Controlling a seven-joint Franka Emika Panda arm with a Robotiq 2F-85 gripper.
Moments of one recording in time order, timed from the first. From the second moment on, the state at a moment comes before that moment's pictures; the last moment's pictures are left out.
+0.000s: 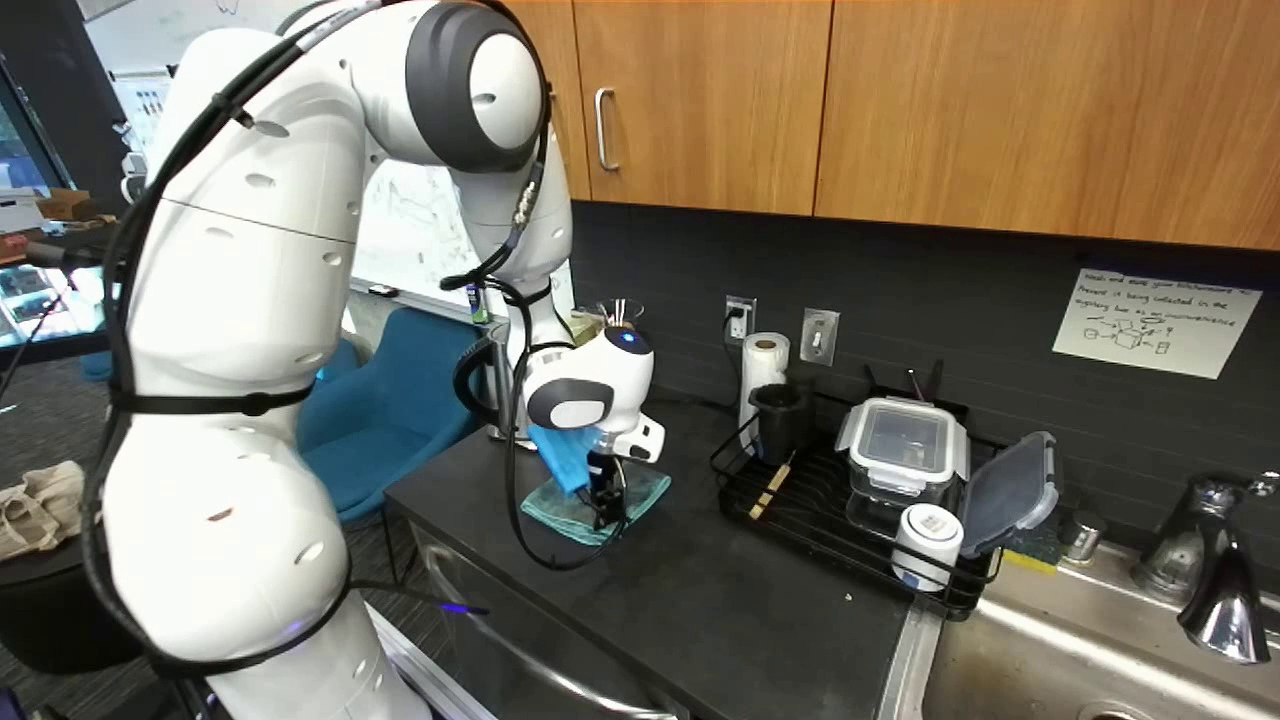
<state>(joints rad) -0.18 0.45 0.25 -2.48 0.64 2.84 -0.17</state>
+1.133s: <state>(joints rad) -0.21 0.46 0.24 -2.49 0.65 2.84 -0.17</state>
